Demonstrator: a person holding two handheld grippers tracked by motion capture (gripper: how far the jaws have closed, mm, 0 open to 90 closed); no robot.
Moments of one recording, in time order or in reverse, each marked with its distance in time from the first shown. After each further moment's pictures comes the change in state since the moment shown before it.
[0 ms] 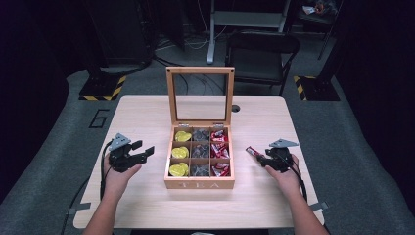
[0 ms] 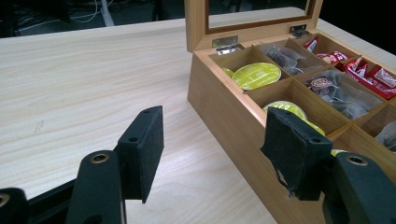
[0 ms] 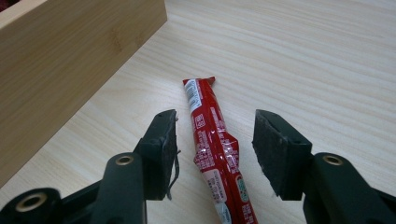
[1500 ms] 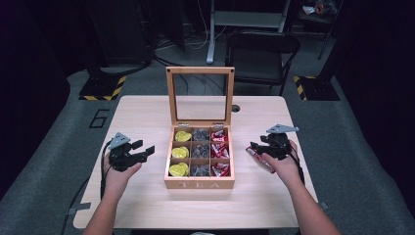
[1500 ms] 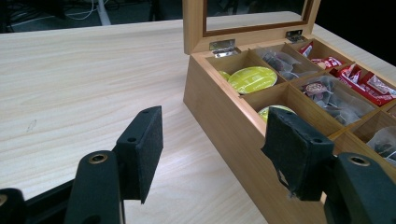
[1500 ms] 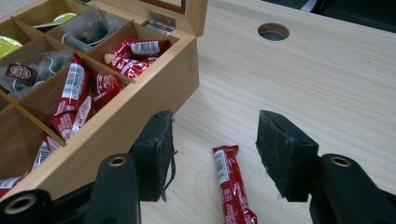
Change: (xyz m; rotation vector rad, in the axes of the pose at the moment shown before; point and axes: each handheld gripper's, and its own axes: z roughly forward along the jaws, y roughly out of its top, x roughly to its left) left arm 0.000 0.003 0.000 -0.001 -0.019 -0.025; right arm 0.013 0.058 -0.023 -0.061 0.077 -0.039
